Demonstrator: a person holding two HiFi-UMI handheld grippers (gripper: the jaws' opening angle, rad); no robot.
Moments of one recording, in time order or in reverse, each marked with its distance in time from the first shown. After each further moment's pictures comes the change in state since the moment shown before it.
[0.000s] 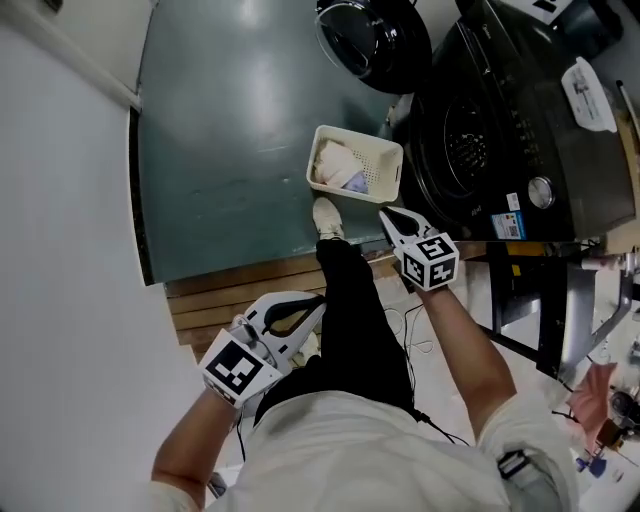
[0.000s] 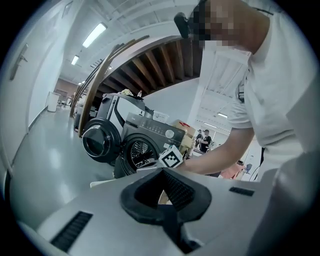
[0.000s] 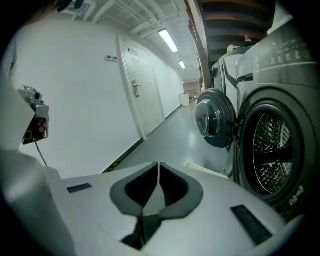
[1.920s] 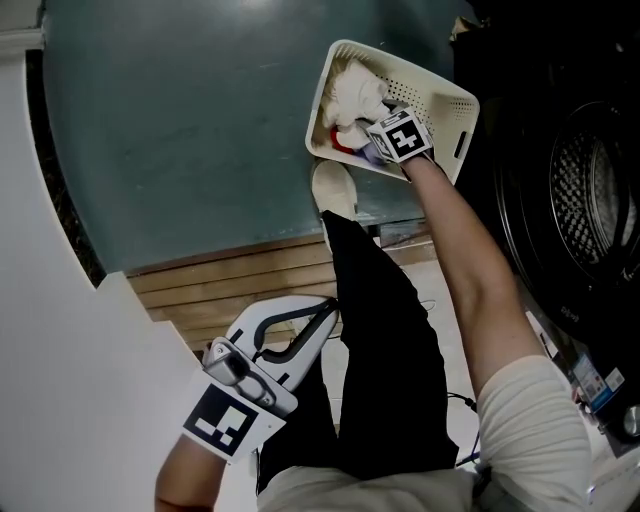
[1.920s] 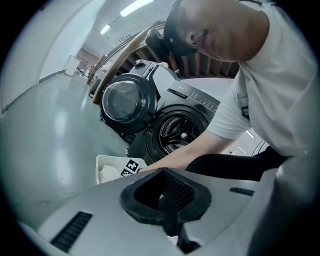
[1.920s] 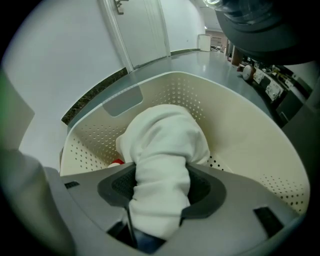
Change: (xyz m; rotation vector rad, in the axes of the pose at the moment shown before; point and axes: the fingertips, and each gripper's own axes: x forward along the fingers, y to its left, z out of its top) left arm 0.178 0.276 -0.150 -0.253 0.155 -0.015; right arm 0.466 -0.226 -0.276 -0.167 0.616 0.093
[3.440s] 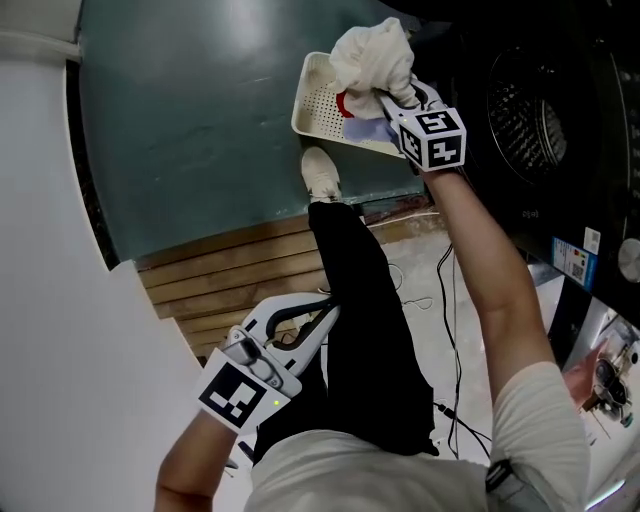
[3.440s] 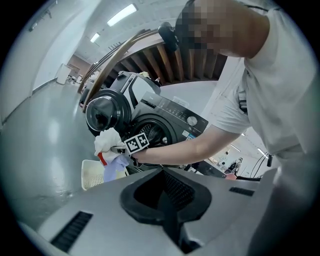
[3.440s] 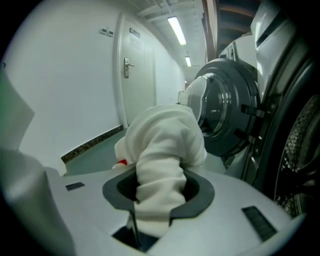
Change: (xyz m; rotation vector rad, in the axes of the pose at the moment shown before) left arm -0.072 -0.179 0.007 0.066 -0.104 -0.038; right arm -0.330 0.040 0.096 0.040 -0.554 -0.243
